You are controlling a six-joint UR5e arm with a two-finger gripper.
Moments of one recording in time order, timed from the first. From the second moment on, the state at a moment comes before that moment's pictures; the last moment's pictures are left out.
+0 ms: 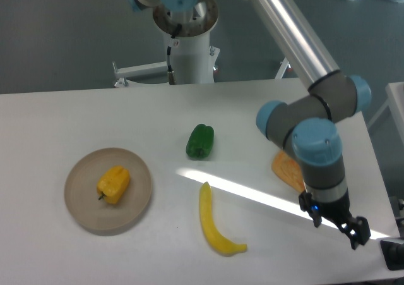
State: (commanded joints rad) arm 2.33 -2.26 -1.07 -0.95 1.71 1.28
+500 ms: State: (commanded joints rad) arm 2.28 -1.98 -1.26 -1.11 1.56 0.92
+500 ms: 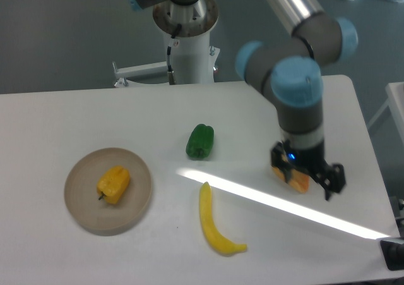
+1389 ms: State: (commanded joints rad) arm 2.00 -1.88 -1.53 -1.06 1.40 0.44
